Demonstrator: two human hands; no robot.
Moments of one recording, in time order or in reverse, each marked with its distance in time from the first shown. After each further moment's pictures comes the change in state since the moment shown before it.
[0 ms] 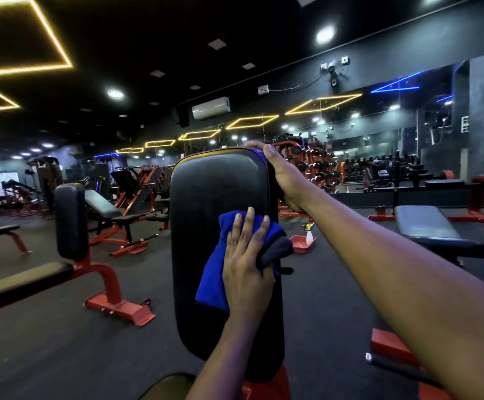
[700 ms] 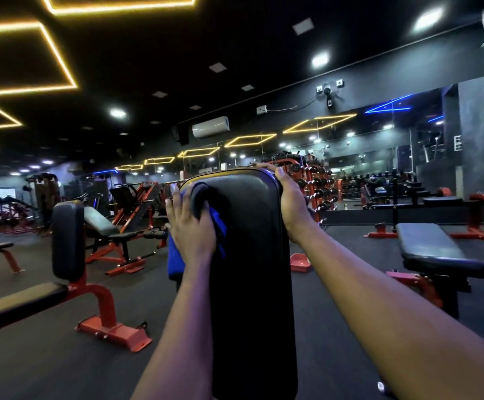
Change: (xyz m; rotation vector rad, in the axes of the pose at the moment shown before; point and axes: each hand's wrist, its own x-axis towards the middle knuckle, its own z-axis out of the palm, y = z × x) left_hand 0.125 -0.092 -0.037 0.006 0.176 -0.431; right_hand 0.008 0.016 0.021 0.231 0.204 -0.117
